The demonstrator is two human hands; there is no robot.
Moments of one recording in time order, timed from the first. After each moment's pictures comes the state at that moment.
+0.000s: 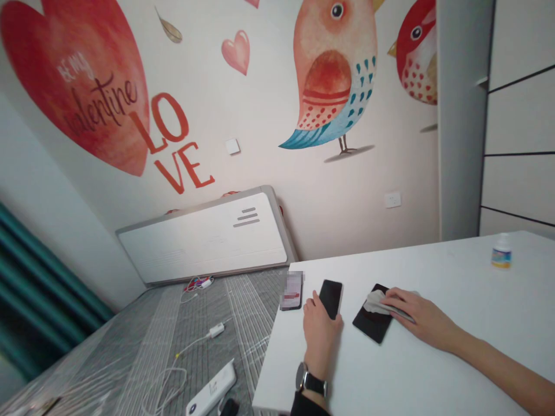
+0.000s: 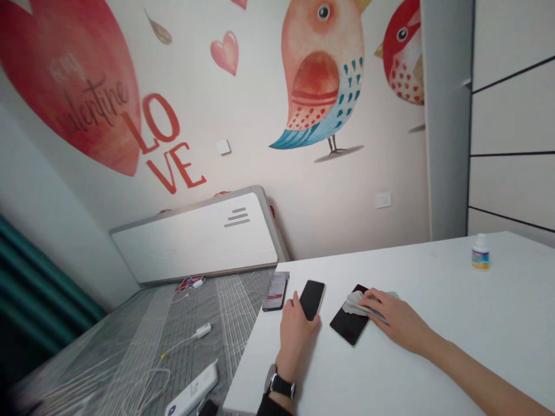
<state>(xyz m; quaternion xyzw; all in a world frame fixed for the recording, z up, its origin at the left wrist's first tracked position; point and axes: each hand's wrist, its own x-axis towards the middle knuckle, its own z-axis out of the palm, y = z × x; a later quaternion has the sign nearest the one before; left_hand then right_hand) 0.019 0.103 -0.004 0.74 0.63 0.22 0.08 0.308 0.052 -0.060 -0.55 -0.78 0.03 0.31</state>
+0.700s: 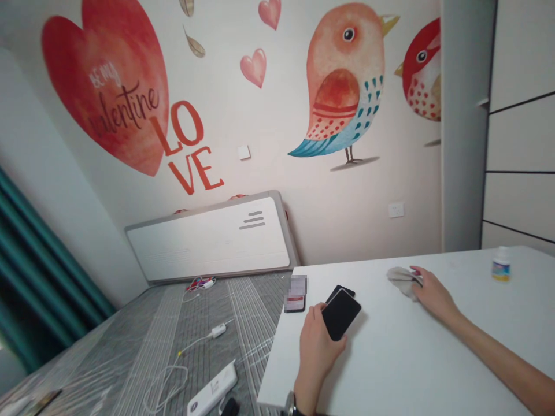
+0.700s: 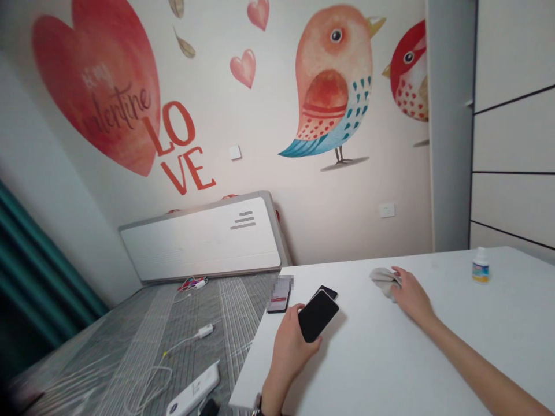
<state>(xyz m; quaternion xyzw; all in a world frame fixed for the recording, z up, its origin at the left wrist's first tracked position) -0.020 0.060 0.023 0.79 0.53 0.28 0.13 0.353 0.103 -0.043 -0.66 -0.51 0.04 0.55</state>
